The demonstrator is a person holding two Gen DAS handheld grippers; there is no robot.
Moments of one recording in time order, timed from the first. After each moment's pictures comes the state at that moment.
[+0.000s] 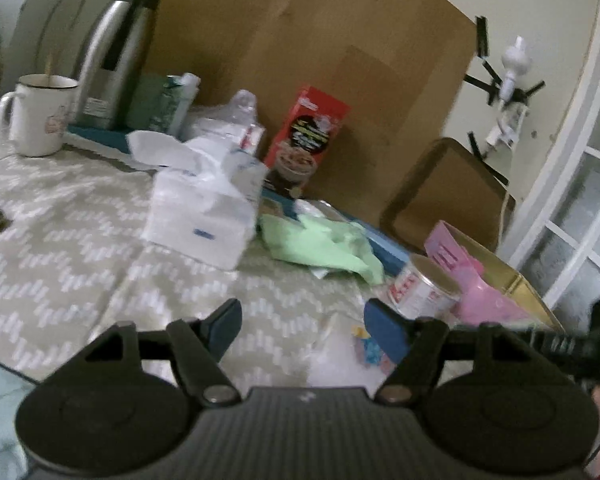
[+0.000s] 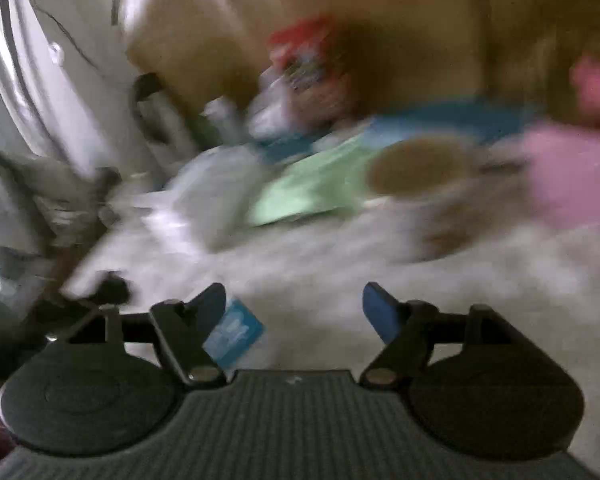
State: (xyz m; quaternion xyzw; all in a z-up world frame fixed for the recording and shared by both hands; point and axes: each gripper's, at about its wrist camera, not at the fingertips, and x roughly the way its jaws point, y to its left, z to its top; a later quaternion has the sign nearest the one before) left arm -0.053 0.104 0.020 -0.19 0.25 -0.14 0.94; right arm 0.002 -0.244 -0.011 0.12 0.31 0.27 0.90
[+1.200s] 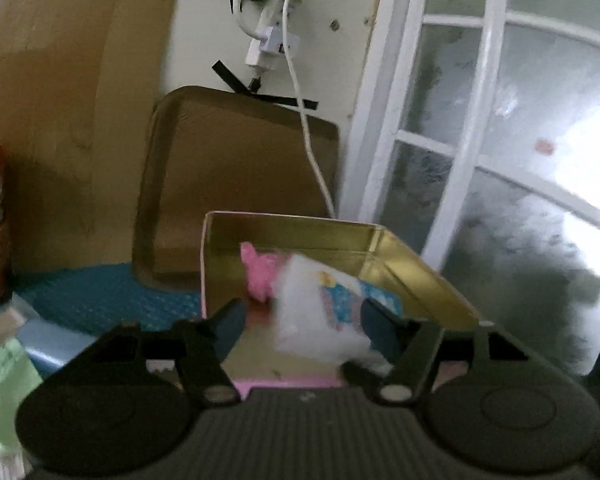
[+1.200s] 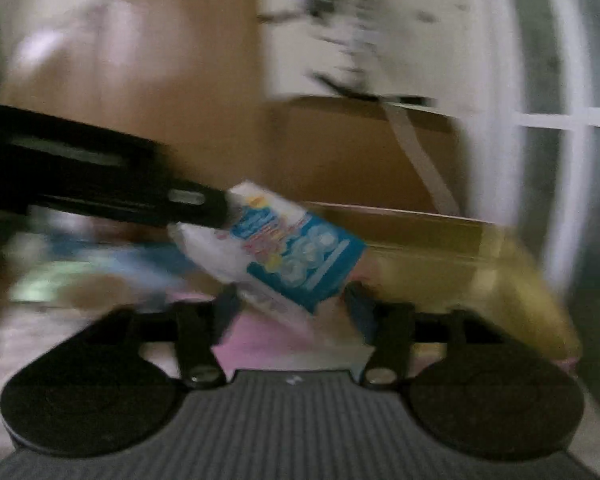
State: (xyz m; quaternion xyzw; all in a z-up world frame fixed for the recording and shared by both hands) left arm 0.066 -0.208 0.087 -0.01 0.24 -0.35 0.91; right arm 0.021 -0.377 0.003 0.00 0.15 -0.01 0.99
